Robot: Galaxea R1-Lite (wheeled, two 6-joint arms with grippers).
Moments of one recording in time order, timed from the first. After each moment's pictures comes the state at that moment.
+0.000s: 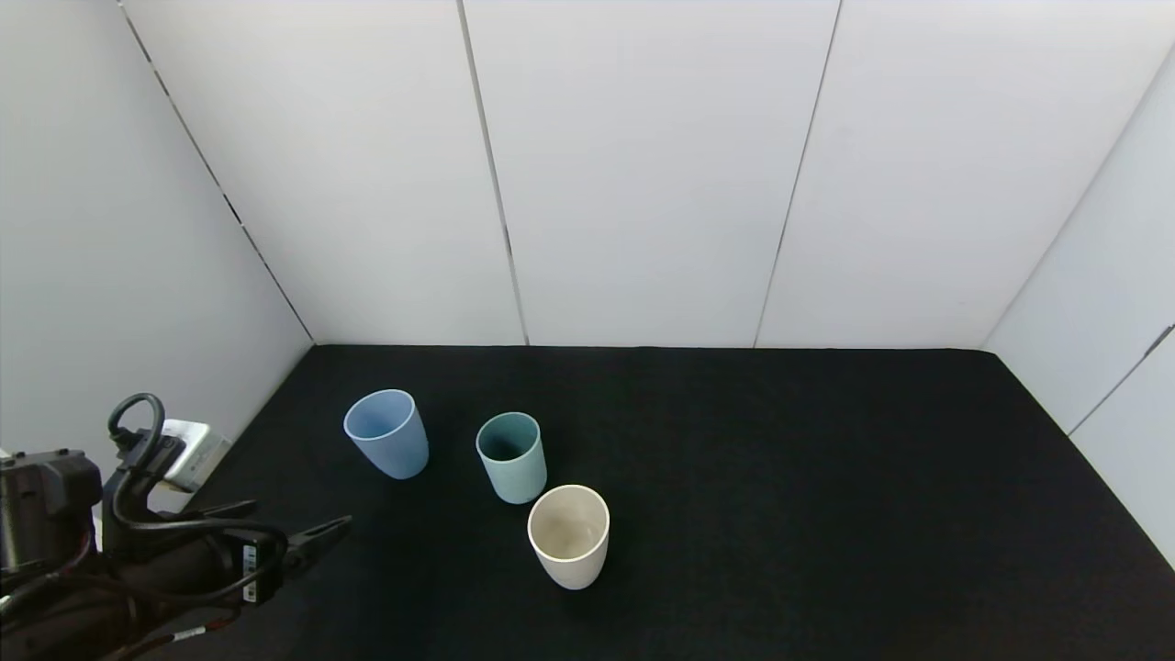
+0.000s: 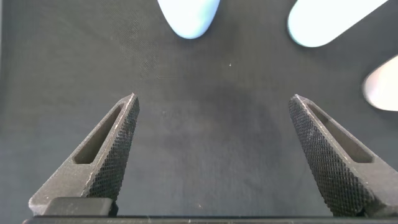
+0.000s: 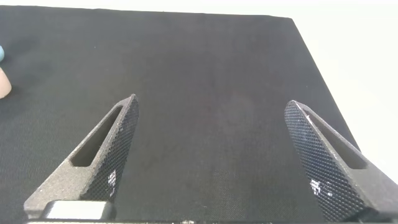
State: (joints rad) left arm 0.10 1.52 -0.28 -0.71 -0.23 0.13; right arm 0.01 0.00 0.00 0.00 0.00 0.01
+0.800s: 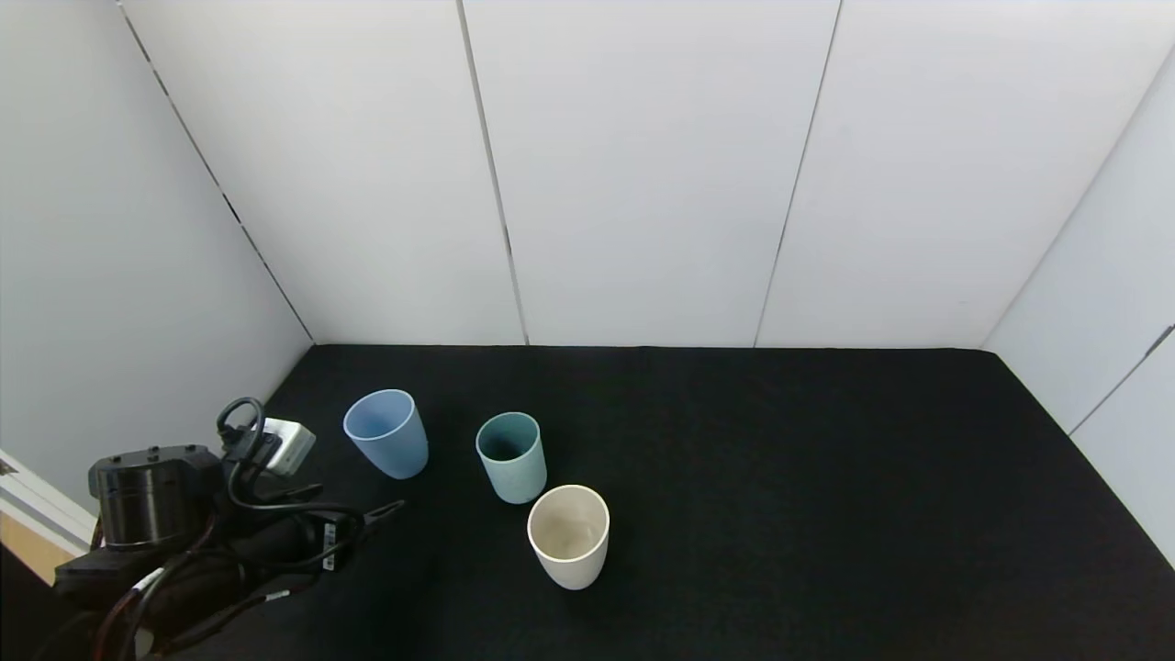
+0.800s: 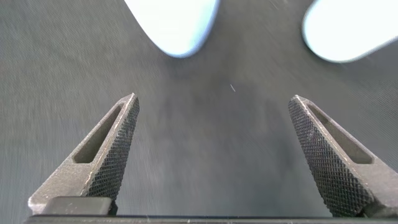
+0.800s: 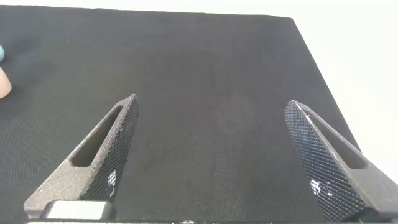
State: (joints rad) left arm 0.04 1.88 -0.30 -1.10 -0.19 0.13; right arm 0.01 0.00 0.00 0.00 0.00 0.01
